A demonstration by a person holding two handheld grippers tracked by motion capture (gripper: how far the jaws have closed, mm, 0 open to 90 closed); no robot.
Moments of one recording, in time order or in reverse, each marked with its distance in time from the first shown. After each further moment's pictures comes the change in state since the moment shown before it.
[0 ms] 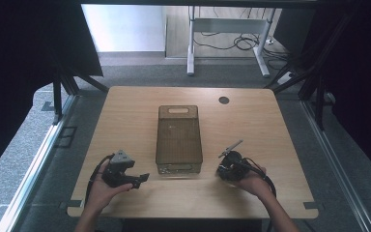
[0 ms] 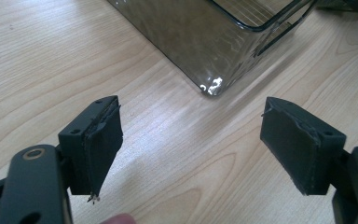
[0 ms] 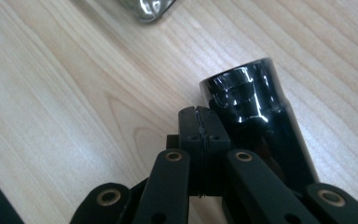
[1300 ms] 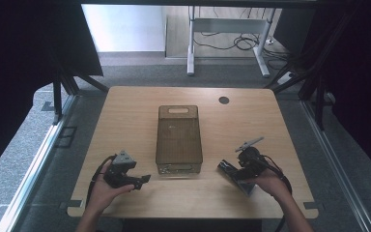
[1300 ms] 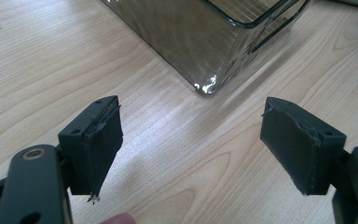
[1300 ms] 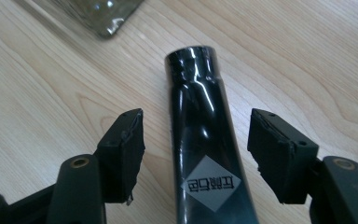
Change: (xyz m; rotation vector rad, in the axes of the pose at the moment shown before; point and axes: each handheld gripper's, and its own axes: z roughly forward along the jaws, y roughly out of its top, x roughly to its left) left arm -0.005 0.001 0.002 0.009 -0.005 0.013; right arm -0.019 -0.020 -0.041 -0.098 -0.092 0.075
